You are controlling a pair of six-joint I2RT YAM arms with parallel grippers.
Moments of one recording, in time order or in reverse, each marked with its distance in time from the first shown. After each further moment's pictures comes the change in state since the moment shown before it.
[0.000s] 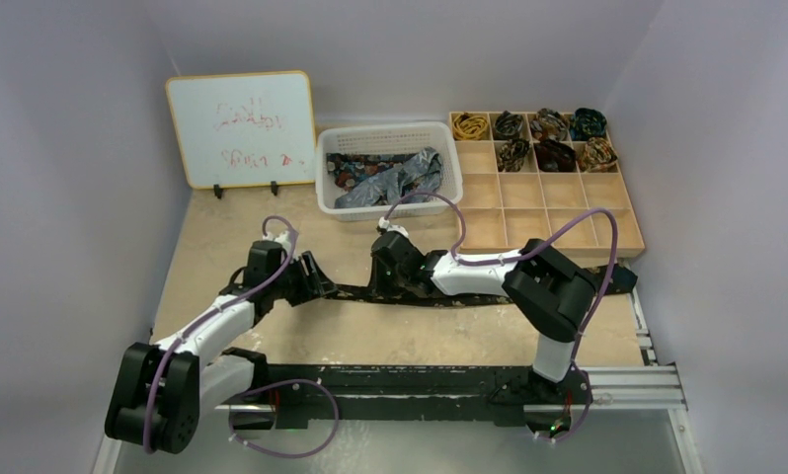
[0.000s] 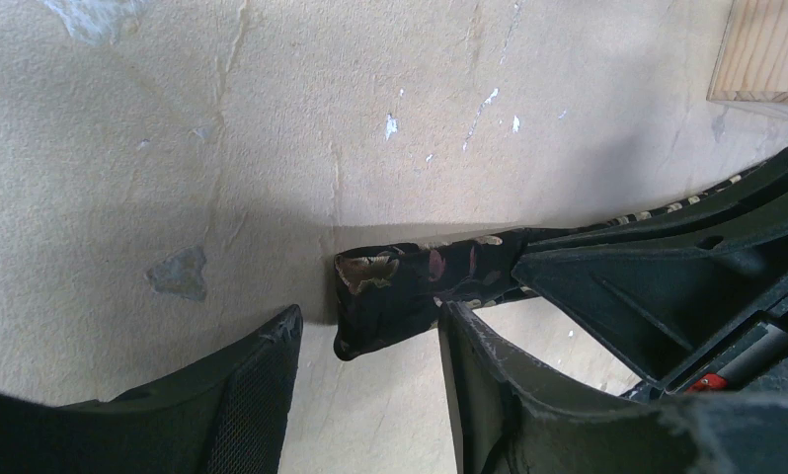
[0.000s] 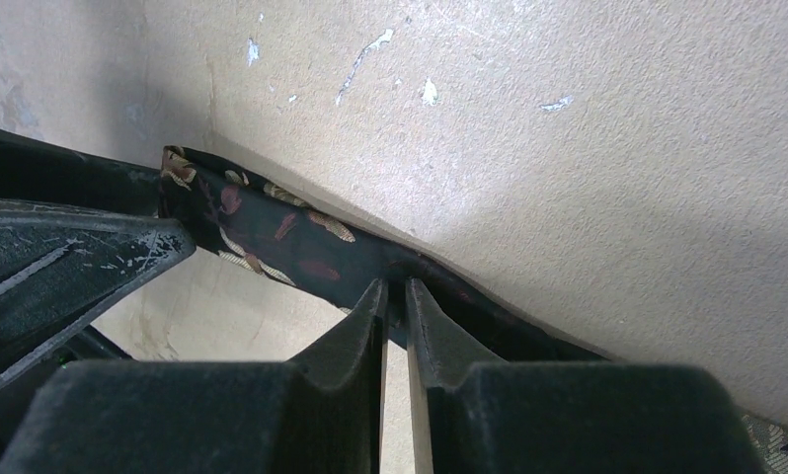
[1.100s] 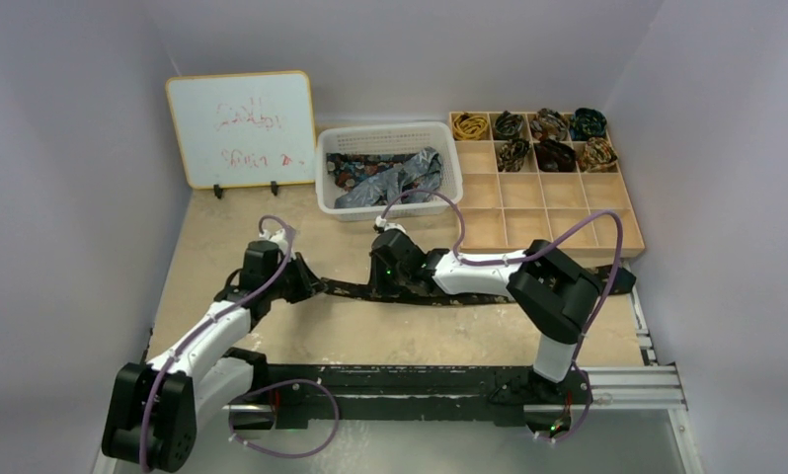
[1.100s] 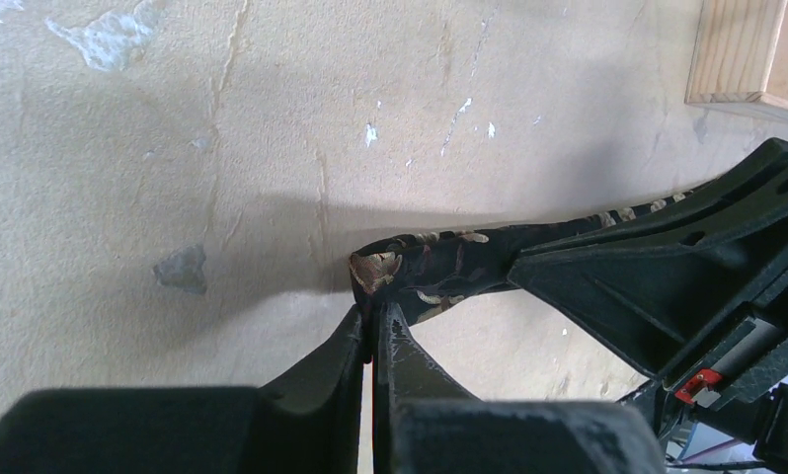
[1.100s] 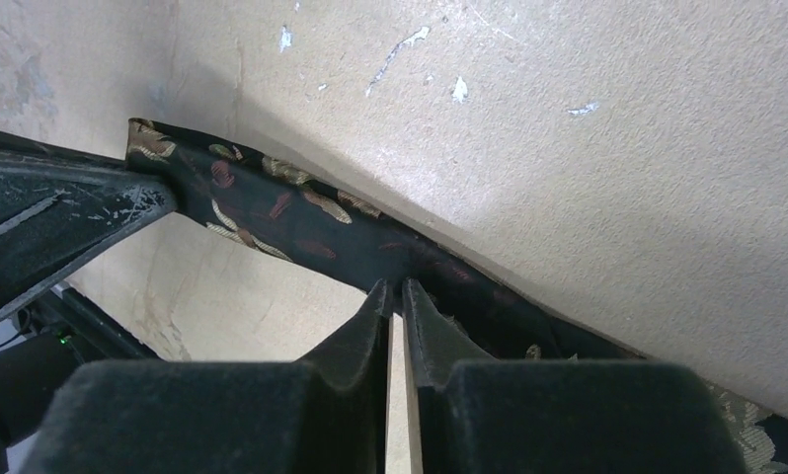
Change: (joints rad) left arm 0.000 -0.072 0.008 -0.034 -0.013 0.024; right arm -0.004 -0.021 0.005 -0.009 -0.027 -0.055
